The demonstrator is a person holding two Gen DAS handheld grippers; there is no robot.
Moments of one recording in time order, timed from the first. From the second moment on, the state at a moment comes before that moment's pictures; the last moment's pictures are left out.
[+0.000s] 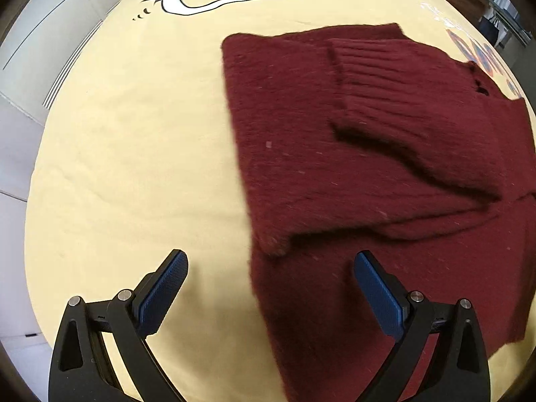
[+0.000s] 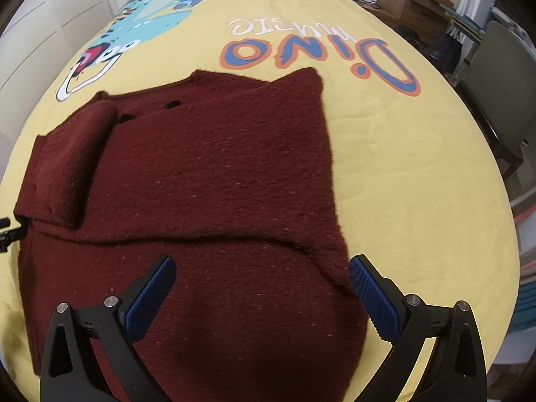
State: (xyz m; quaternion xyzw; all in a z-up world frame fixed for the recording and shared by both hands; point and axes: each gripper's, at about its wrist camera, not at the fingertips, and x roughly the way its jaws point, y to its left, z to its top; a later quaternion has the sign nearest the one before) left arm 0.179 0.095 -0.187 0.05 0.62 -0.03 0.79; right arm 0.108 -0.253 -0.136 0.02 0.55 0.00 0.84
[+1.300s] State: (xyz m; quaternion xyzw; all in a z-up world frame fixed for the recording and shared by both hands) left arm 0.206 0.081 -0.205 0.00 0.62 -0.09 0.78; right arm 0.209 0.040 -0.157 -0.18 0.54 0.21 0.79
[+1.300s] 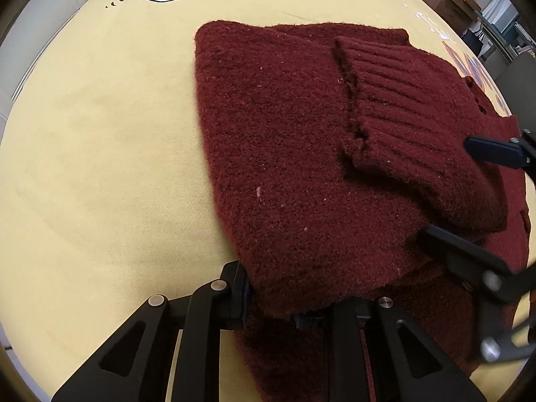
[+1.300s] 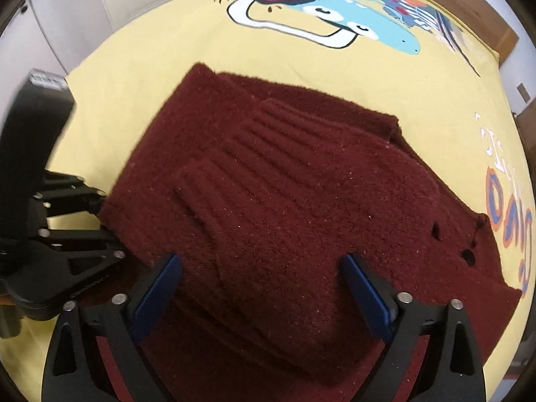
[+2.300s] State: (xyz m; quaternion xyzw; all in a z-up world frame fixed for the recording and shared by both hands) left arm 0.209 0.077 -0.199 0.03 0.62 -0.09 0.78; right arm 0.189 -0.182 -0.143 0.10 0.57 0.09 0.81
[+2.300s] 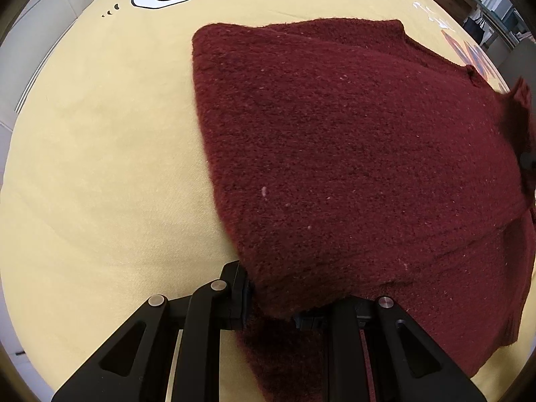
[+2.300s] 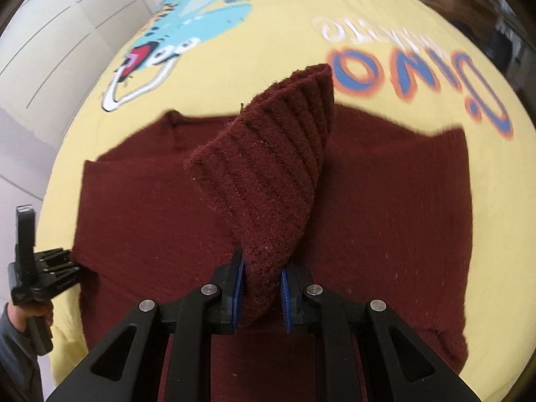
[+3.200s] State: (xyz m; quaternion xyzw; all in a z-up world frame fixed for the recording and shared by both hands) left arm 0.172 0.075 -0.178 0.04 0.61 -0.08 0.79; right arm 0.146 -0.257 -0.155 0.09 0.59 0.00 0.80
